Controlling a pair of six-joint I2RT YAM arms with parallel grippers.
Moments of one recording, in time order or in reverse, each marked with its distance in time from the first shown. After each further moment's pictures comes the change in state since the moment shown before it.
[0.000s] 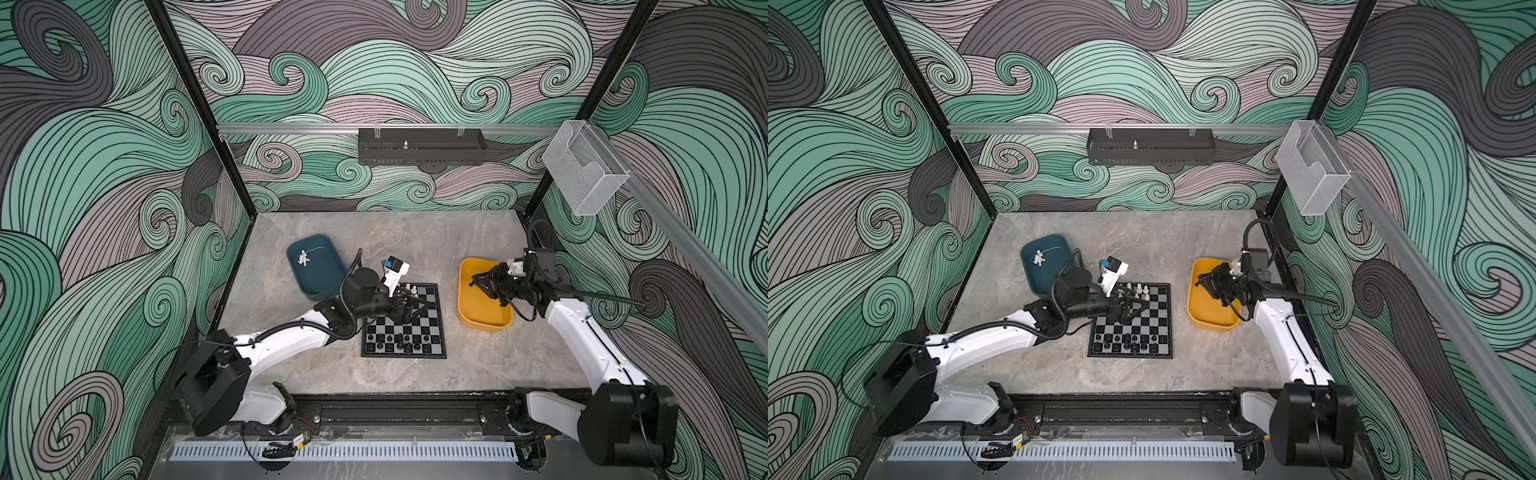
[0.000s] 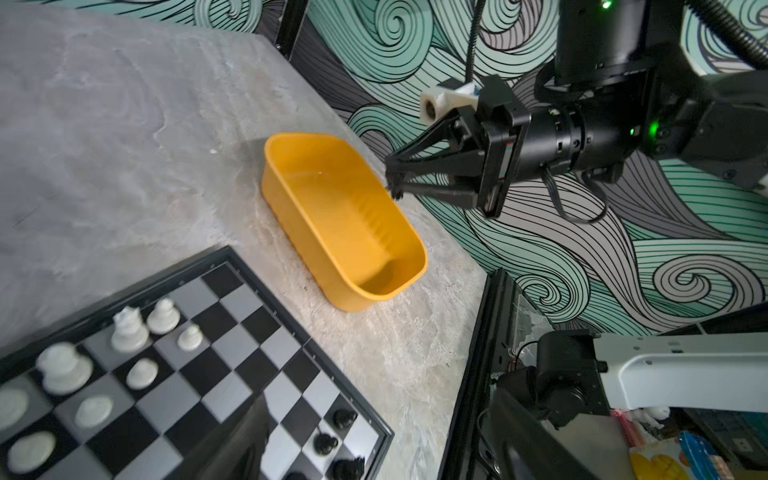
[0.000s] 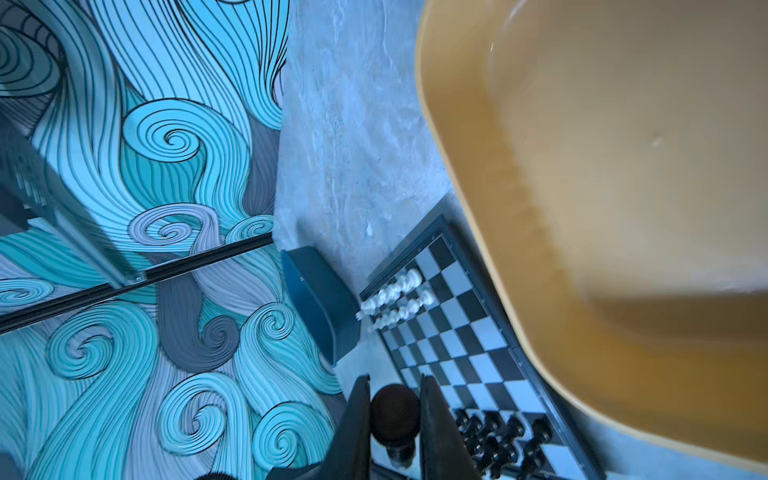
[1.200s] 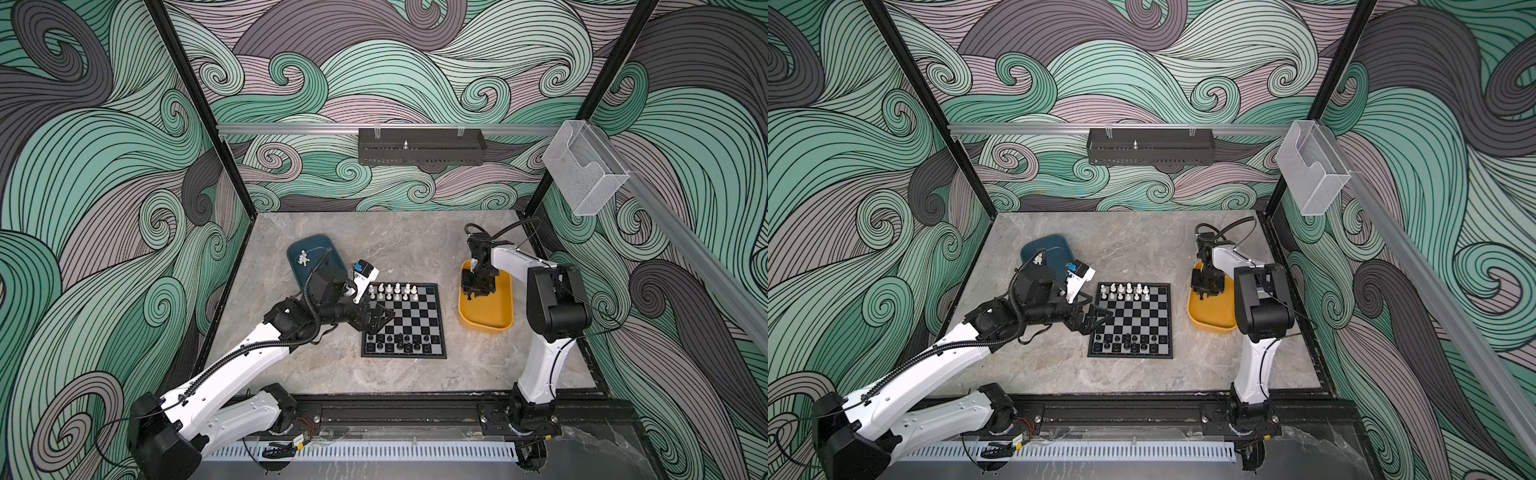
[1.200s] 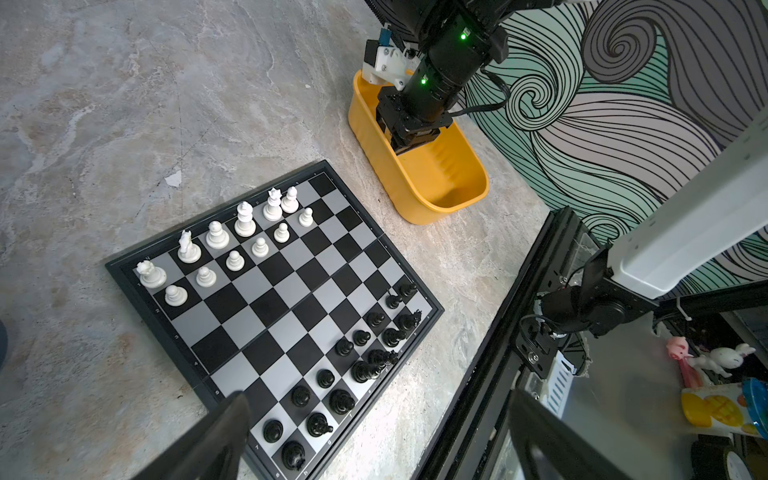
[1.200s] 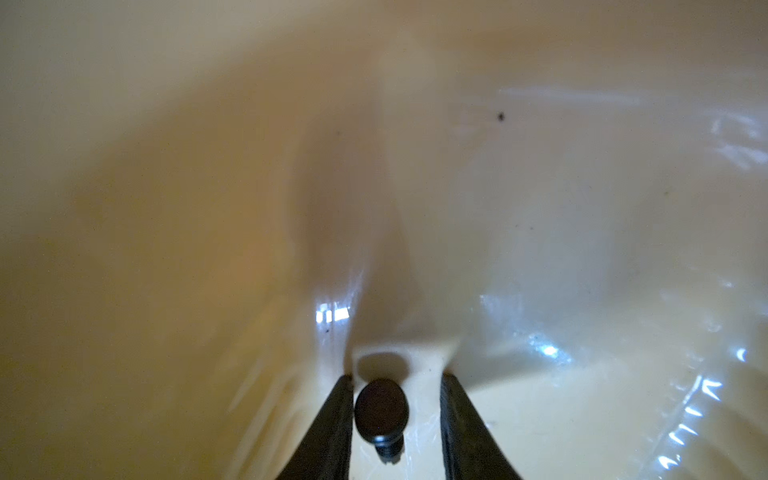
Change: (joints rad) left arm 0.142 -0.391 0.052 -0.738 -0.040 0.188; right arm 0.139 0.815 0.510 -0.363 0.570 -0.808
